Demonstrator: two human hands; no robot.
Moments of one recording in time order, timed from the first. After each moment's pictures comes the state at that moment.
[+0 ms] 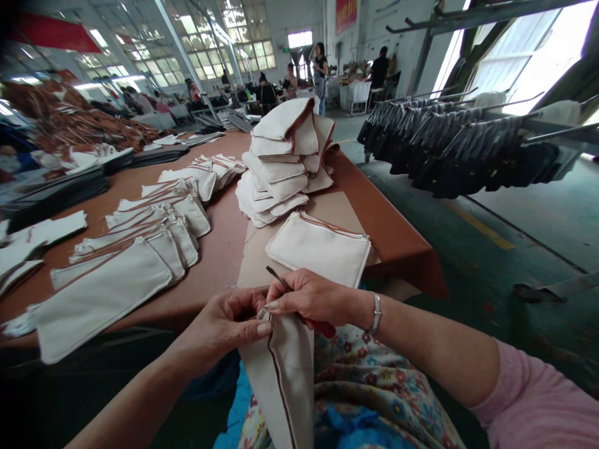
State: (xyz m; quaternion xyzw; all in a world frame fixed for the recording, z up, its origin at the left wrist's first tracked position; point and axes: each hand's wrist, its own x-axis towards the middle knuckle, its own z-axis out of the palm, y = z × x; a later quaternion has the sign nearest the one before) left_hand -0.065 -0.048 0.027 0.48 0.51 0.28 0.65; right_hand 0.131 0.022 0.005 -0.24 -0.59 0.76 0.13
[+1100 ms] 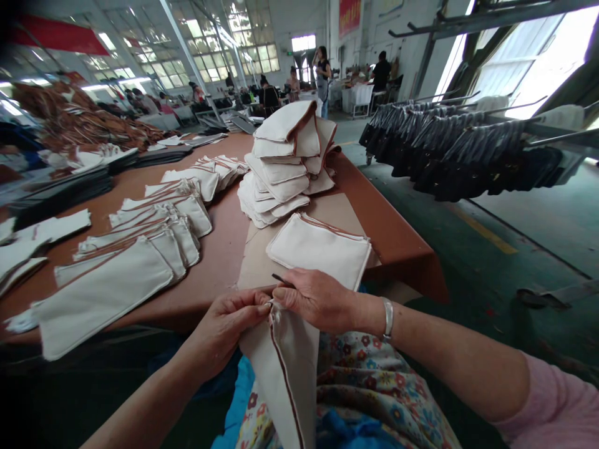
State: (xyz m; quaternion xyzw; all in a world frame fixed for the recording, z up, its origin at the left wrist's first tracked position) left_hand -0.050 -0.052 0.017 0.36 0.55 0.35 0.67; right_hand 0.144 0.023 0.011 -0.25 -0.83 0.46 0.20
